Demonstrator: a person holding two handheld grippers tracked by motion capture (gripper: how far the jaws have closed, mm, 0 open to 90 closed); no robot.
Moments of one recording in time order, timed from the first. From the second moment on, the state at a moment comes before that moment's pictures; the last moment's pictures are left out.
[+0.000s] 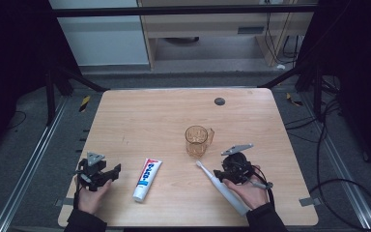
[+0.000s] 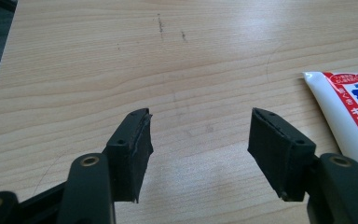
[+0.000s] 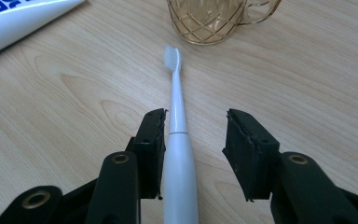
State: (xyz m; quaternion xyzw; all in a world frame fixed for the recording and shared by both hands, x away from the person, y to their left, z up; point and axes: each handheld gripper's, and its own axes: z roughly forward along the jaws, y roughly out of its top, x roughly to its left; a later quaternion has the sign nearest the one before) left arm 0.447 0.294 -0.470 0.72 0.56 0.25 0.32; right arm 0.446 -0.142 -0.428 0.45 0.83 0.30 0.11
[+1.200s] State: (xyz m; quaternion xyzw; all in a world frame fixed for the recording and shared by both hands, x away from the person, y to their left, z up) left arm 0.449 0.293 -0.472 0.73 0.55 0.24 0.32; right arm 0.454 -0.126 -0.456 0.44 0.87 0.23 0.07
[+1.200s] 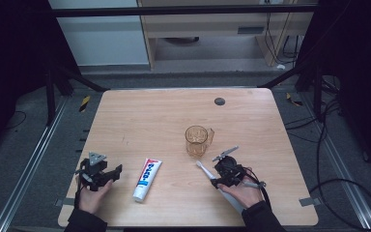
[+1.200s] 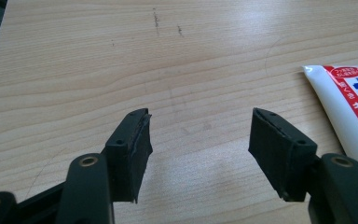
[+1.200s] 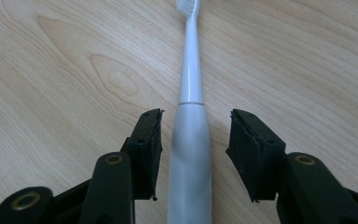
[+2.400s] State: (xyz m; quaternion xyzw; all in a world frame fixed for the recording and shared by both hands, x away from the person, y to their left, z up) left arm 0.449 0.293 -0.473 0.73 0.56 0.24 0.32; right arm 0.454 -0.122 -0.472 0.45 0.87 0.19 0.06
